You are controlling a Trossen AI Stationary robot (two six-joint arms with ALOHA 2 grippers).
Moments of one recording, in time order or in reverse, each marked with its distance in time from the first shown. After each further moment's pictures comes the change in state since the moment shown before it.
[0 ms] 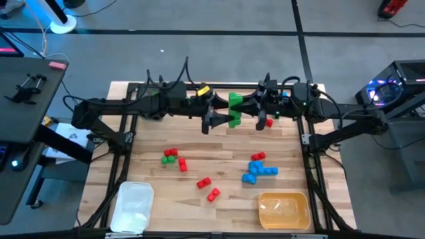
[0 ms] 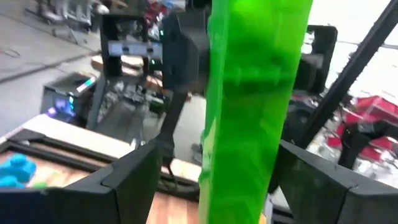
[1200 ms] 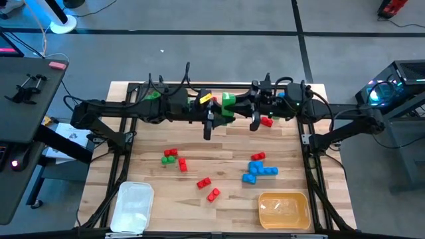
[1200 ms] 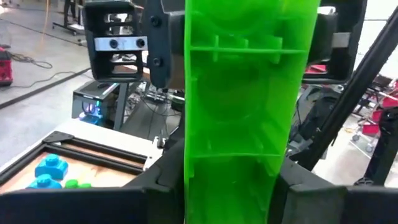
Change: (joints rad) left arm -0.037 -0.004 0.001 -0.057 -0.112 0.104; right arm -0.002 0.060 0.000 0.112 -0.038 -0.026
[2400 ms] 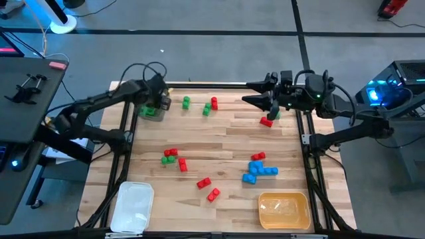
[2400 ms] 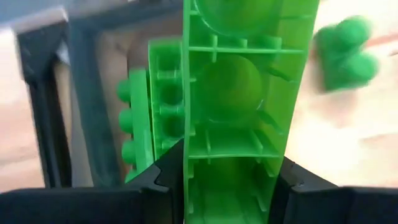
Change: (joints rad) left arm 0.694 -0.233 -0.491 -0.988 -0.332 -0.251; right arm -0.085 -0.160 0.000 -0.187 0.020 0.027
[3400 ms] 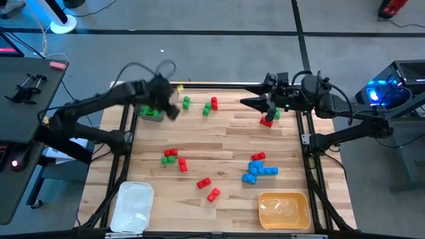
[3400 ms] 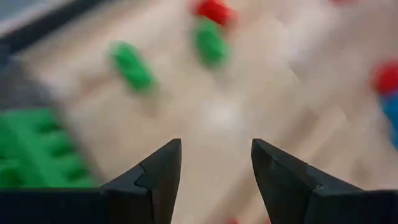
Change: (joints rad) left arm -0.275 -0.083 0.177 0.015 0.334 0.135; right arm 0.000 0.007 0.000 -0.059 0.000 0.002
